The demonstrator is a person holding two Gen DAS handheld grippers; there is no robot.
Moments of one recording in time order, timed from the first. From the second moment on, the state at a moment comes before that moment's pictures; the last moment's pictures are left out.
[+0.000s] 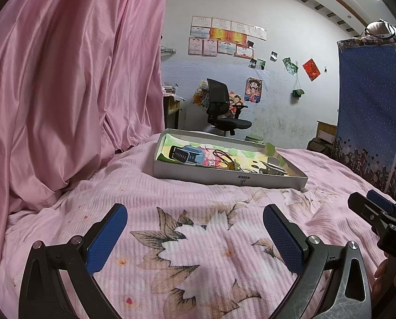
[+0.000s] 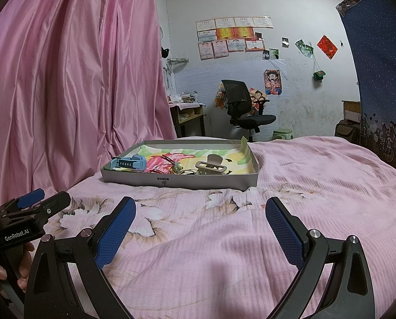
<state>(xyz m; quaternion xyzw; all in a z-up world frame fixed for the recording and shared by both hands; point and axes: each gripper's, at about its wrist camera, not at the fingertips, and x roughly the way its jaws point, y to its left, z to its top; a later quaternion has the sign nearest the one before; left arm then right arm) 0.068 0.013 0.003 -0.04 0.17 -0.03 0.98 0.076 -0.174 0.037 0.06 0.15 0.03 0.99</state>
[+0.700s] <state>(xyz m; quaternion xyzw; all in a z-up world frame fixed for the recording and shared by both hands) 0.066 0.013 0.000 -0.04 0.18 -0.03 0.98 0.077 -0.174 0.038 0.06 0.15 0.03 0.99</state>
